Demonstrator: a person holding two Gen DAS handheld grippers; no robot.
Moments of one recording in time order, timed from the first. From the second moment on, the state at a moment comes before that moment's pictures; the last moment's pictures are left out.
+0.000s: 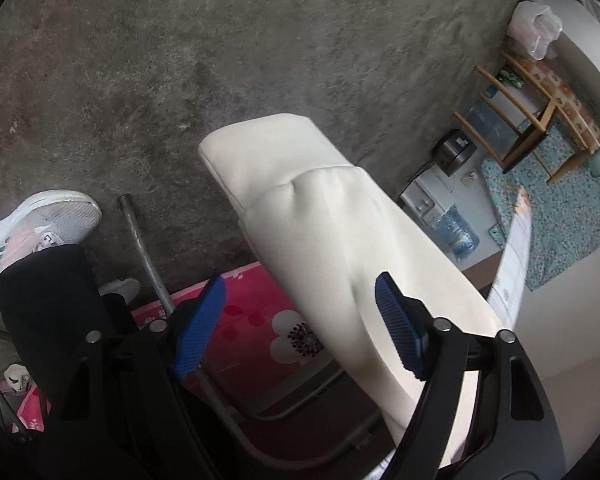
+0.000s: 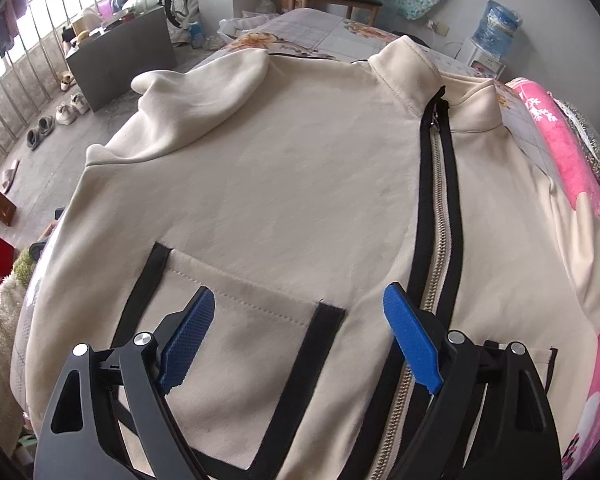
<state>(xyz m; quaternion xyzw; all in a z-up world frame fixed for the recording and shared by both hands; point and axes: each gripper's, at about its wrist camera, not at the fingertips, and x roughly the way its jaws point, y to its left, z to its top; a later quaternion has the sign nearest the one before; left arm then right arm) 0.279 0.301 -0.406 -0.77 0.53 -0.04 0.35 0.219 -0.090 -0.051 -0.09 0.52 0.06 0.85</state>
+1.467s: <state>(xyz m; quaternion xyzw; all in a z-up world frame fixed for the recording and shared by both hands) 0.185 0.000 0.032 -0.06 0.42 -0.29 0.86 0.094 -0.304 -0.019 0.13 0.45 -0.06 0.88</state>
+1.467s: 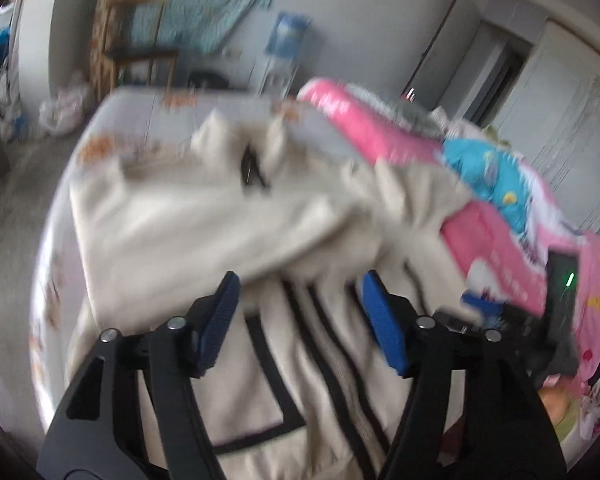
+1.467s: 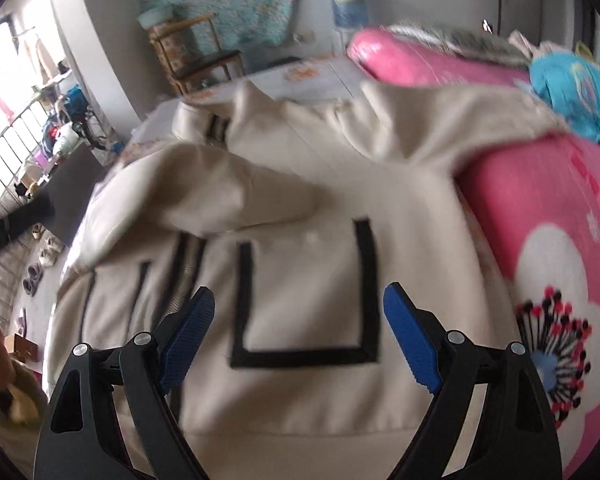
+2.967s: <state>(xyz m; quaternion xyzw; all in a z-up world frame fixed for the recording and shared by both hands) 0.207 0.082 -0.044 -0.08 0.46 -0.14 0.87 0.277 -0.283 -0.030 -0.07 0.55 0.12 0.83</state>
